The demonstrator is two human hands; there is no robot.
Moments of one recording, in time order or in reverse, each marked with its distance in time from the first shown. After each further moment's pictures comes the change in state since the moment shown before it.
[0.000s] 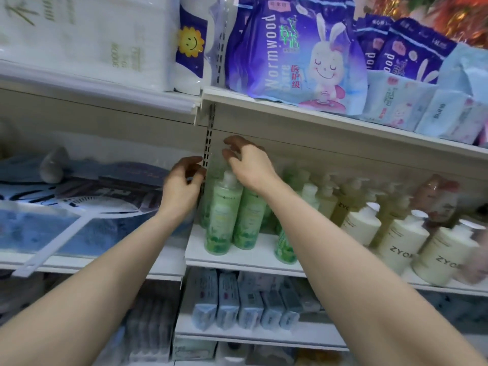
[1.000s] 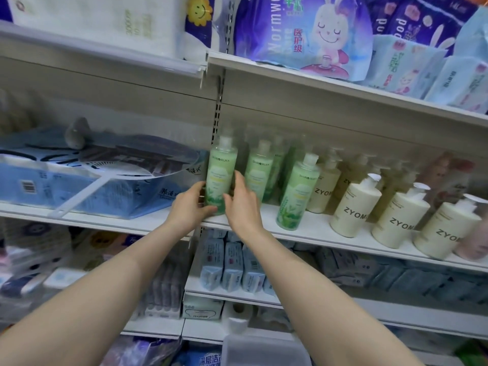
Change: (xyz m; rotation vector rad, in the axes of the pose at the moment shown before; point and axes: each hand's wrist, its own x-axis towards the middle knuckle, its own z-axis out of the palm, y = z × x) left_hand -0.090 -0.044 -0.007 0.410 -0.307 -0.102; right_hand -0.126 0.021 0.089 0.133 0.034 0.143
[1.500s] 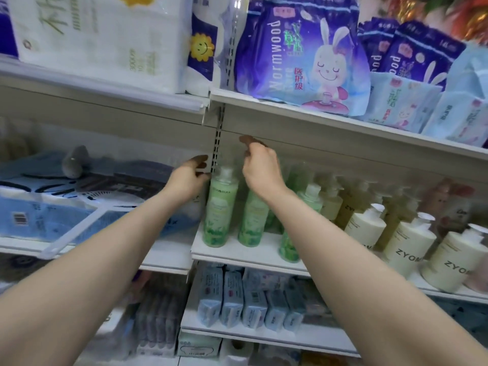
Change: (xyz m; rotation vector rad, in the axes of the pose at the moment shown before) left_hand 0.087 0.054 -0.066 -0.109 0.019 -0.002; right_hand 0.103 -0.048 -0.081 -0.131 0.066 -0.084
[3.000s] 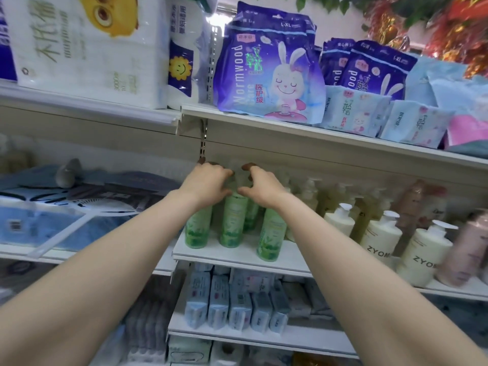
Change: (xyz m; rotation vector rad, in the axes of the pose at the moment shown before) left_hand -0.026 0.089 0.036 0.864 -0.088 0.438; right_hand -0.023 0.050 -0.052 -0.079 -0.294 0.044
